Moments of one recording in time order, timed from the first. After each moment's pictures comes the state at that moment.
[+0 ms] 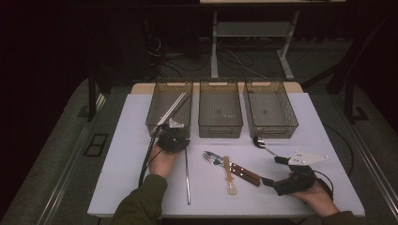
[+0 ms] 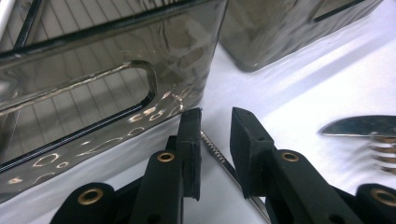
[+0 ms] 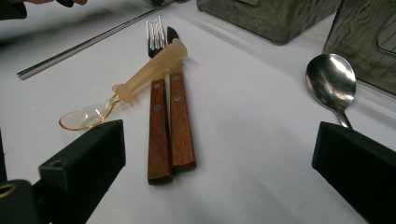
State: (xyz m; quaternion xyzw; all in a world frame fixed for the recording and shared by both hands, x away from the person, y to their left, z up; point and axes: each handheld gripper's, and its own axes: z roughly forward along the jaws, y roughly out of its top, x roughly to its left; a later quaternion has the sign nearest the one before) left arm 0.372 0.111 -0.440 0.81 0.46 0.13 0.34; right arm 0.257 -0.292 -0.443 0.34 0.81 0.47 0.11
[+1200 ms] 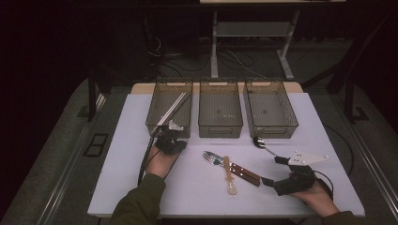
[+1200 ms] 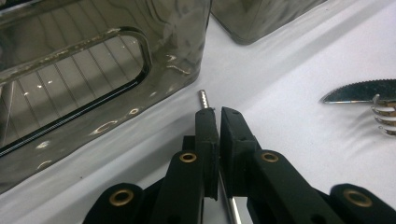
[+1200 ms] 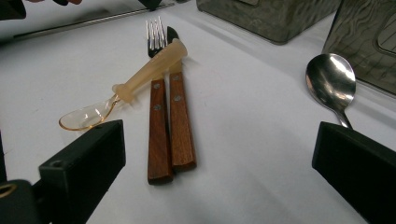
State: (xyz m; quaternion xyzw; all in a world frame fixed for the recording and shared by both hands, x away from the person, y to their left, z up) left arm 0.369 0.118 -0.440 0.84 0.42 0.12 0.32; right arm 0.257 -0.292 -0.443 0.34 0.81 0.47 0.11
